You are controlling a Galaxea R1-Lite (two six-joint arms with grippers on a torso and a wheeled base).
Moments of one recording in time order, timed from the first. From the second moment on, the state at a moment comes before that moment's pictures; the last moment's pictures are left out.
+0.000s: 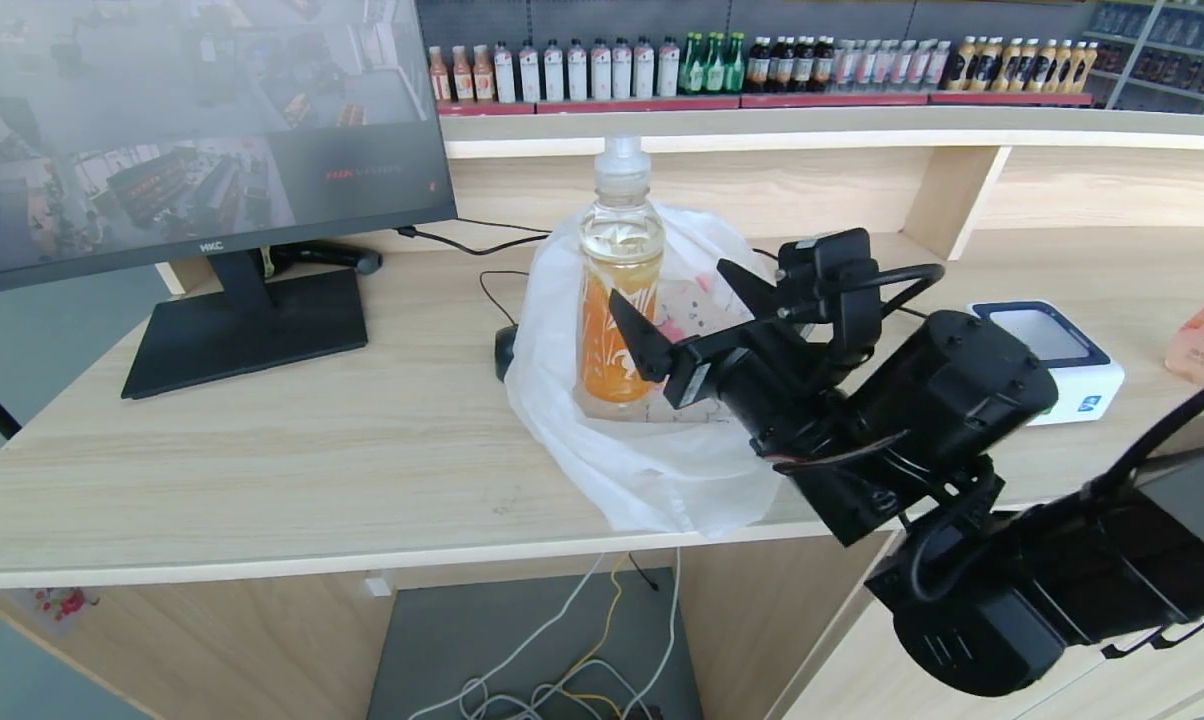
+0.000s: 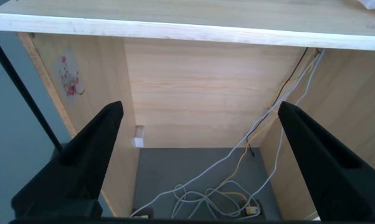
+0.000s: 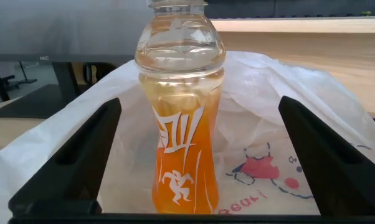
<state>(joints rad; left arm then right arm) 0.00 0.00 0.00 0.00 0.00 0.00 0.72 1.96 -0.87 -1.49 -0.16 -0.13</state>
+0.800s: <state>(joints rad) 0.00 0.00 0.00 0.00 0.00 0.00 0.71 1.60 -0.48 -1.56 -0.16 -0.13</state>
